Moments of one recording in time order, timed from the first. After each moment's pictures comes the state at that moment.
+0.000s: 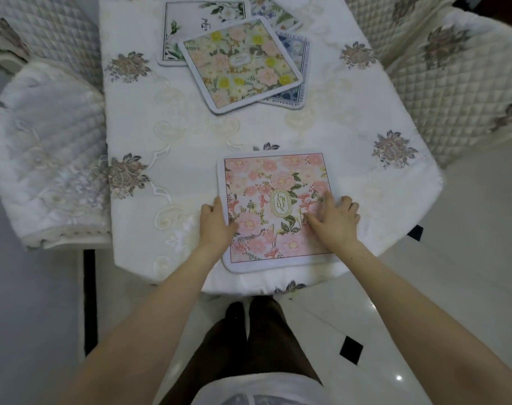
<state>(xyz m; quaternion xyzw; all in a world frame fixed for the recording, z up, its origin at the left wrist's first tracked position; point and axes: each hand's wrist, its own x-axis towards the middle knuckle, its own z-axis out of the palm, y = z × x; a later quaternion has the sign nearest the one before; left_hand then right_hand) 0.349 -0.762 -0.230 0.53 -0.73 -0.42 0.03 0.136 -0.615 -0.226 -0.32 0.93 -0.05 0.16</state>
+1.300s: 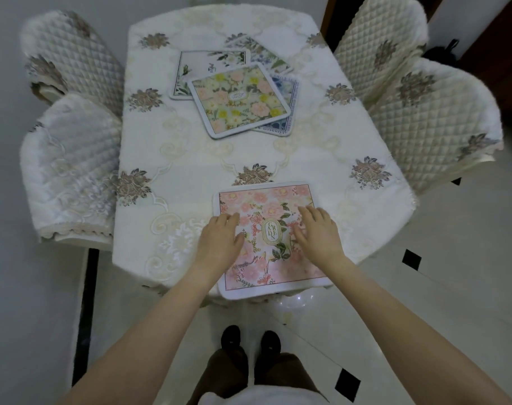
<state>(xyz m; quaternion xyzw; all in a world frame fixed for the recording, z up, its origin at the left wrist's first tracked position) 0.338 -0.701 -0.172 0.41 -0.89 -0.19 0.03 0.141 -0.579 -0.169 -0.48 0.86 -0.10 0.15</state>
